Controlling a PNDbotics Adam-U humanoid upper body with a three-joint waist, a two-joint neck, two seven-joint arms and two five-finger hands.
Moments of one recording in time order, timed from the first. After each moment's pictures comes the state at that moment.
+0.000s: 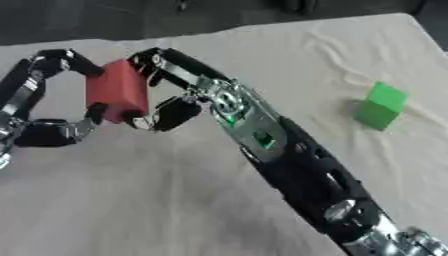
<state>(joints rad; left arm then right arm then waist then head) -0.88 0.62 -0.63 -1.43 -0.22 -0.34 0.30 -0.91 -0.27 0.45 -1.47 0.22 0.03 0.18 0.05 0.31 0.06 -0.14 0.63</state>
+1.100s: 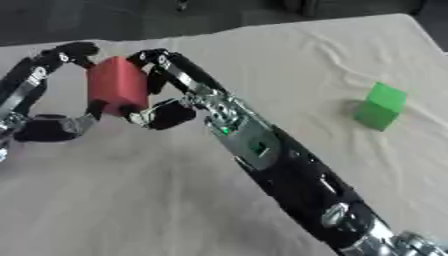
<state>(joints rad) -0.89 0.62 -0.61 -1.41 -0.20 -0.31 0.18 -0.90 -0.26 0.47 -1.45 0.17 0.04 0.03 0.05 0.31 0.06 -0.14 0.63</state>
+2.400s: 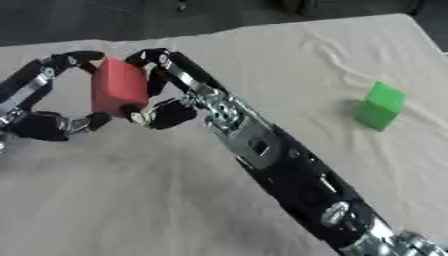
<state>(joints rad) -0.91 0.59 -0.61 -1.36 -0.19 -0.23 -0.02 -0.91 -0.26 0.46 -1.45 0.16 0.02 0.03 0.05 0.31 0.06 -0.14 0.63</state>
